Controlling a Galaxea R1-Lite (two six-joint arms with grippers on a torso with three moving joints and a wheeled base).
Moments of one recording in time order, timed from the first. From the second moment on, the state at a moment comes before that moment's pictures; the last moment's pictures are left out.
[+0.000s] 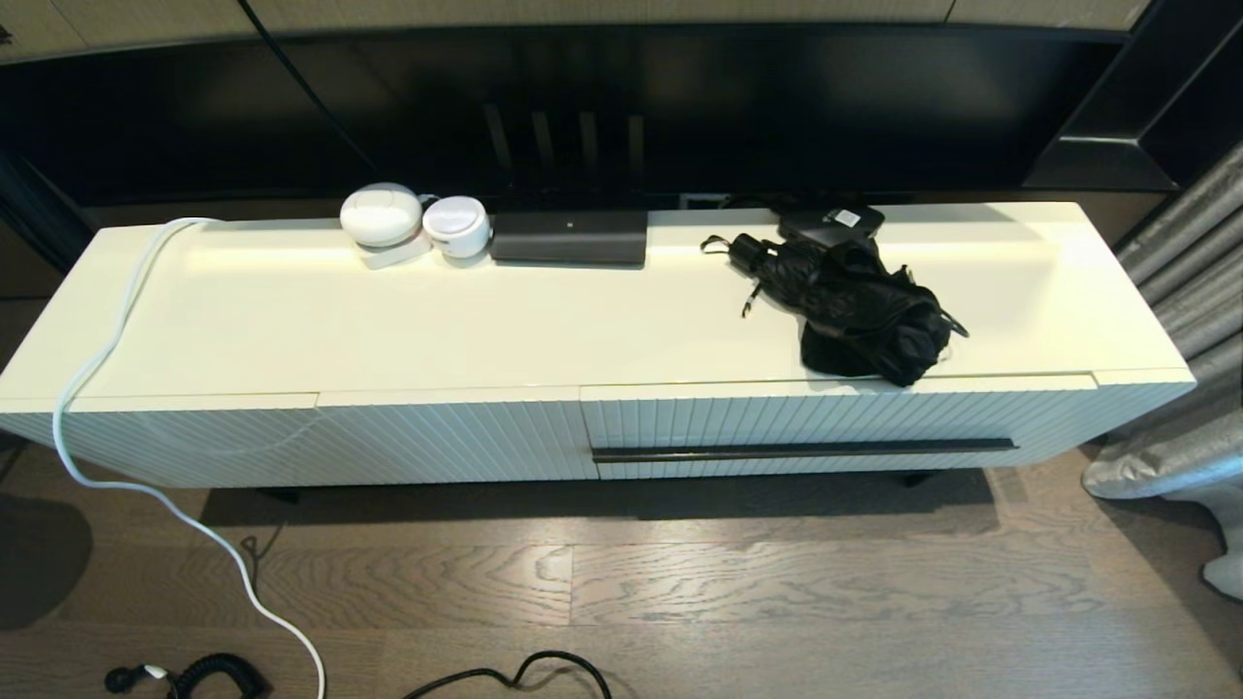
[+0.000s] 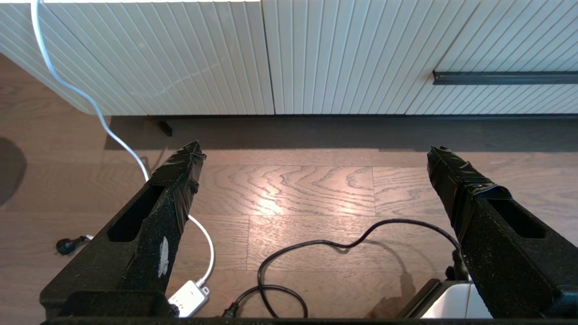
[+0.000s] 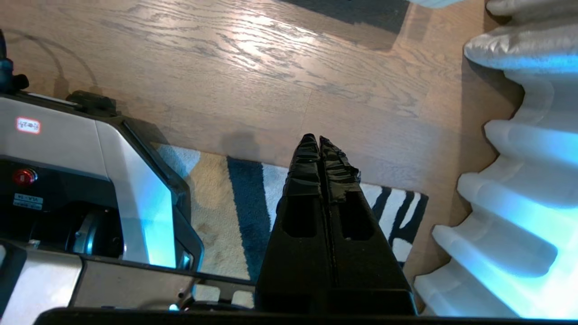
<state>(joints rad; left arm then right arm) 0.00 0.00 0.00 0.00 0.01 -0.01 0.01 0.70 -0.74 0.61 -0.04 -0.26</state>
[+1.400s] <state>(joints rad) 0.00 0.00 0.00 0.00 0.01 -0.01 0.00 0.00 -0.12 0.23 -0.03 -0.06</state>
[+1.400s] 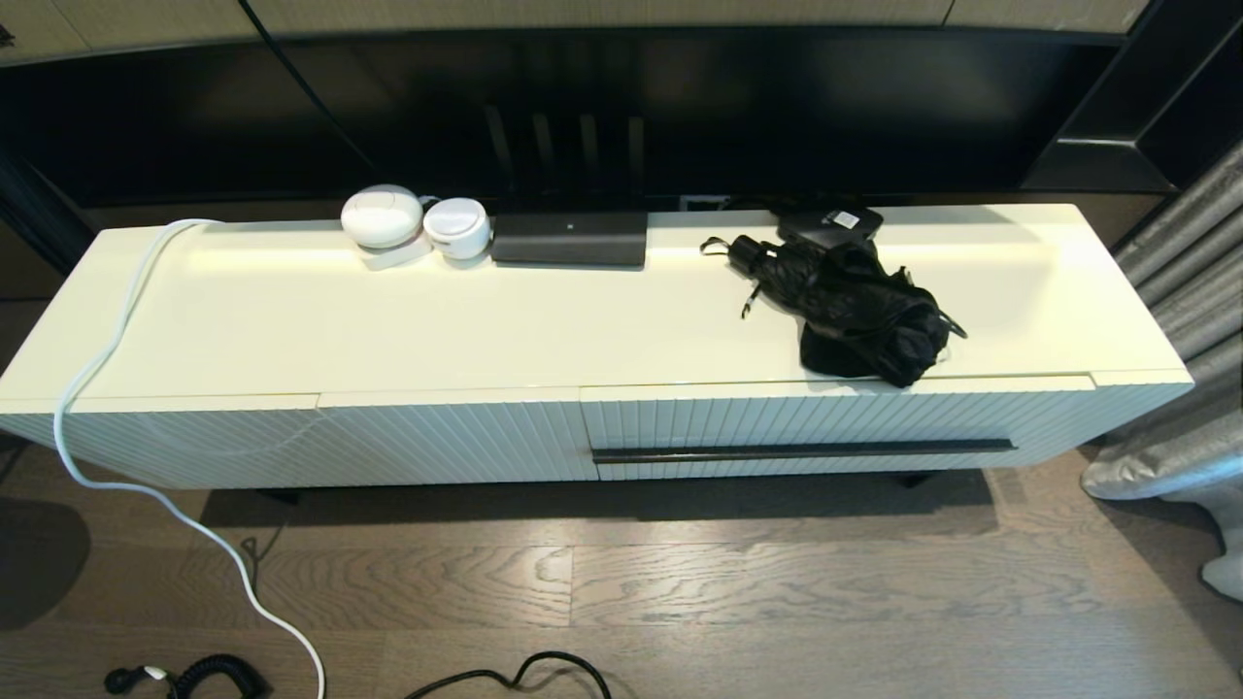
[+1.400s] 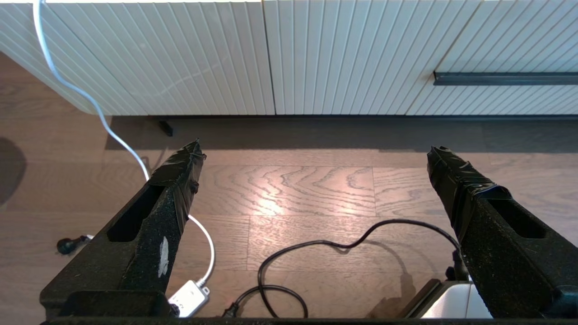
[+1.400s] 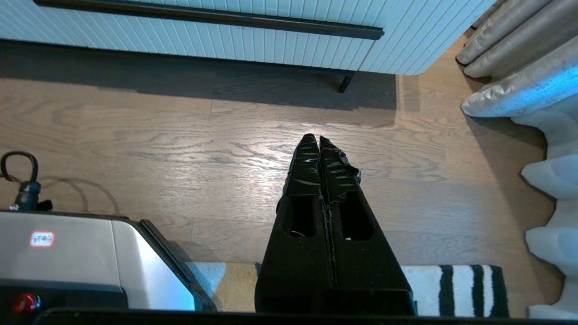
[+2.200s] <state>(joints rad) 0.00 0.00 0.00 0.00 0.01 -0.01 0.00 0.00 0.00 -0.04 0.01 -0.11</state>
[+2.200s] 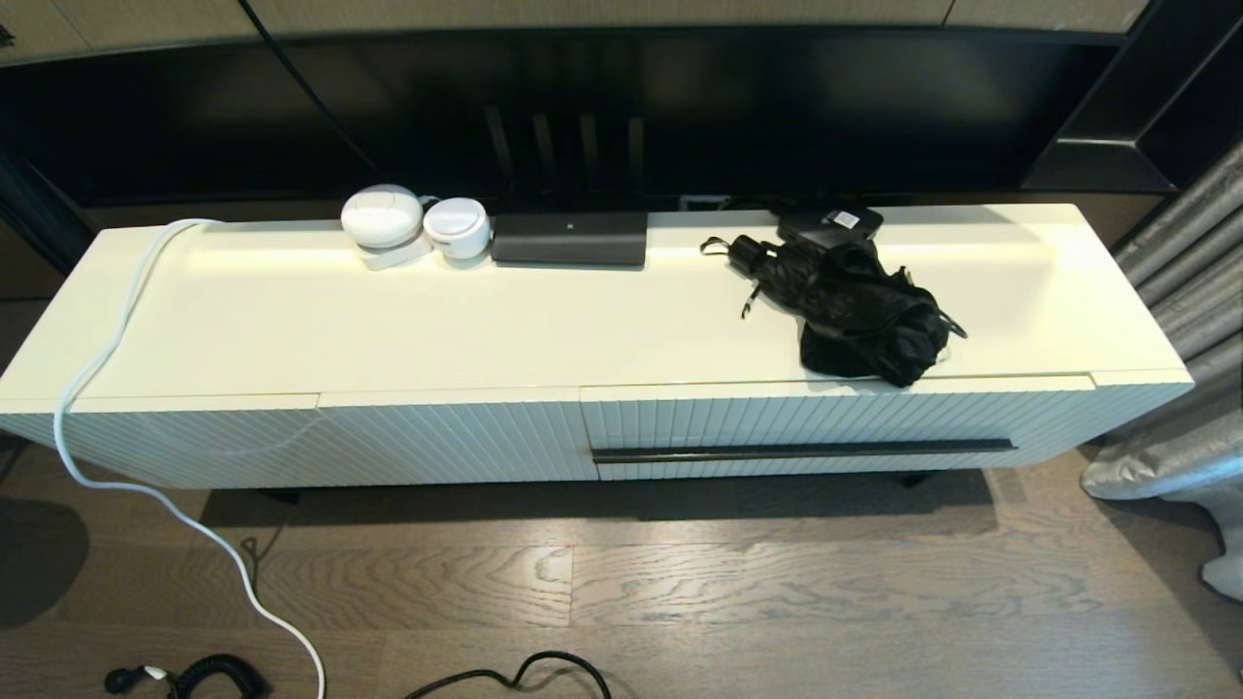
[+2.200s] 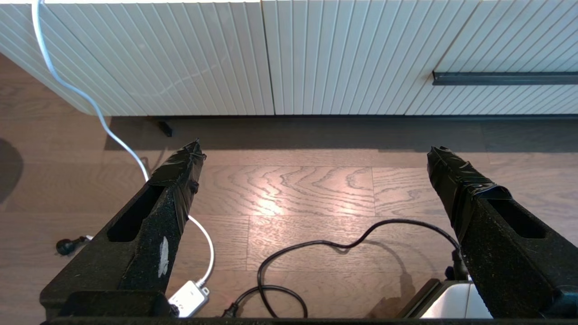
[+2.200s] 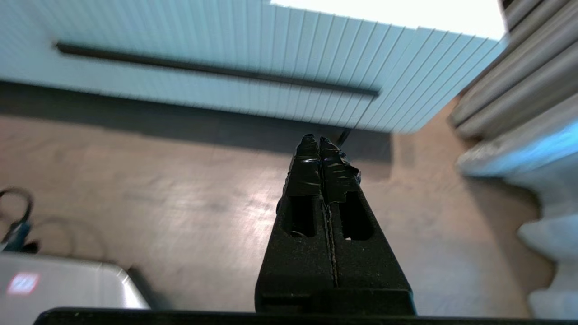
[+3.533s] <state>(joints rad) 0.00 0.00 0.00 0.00 0.01 -0.01 0.00 0.00 0.00 0.00 0.01 -0.03</state>
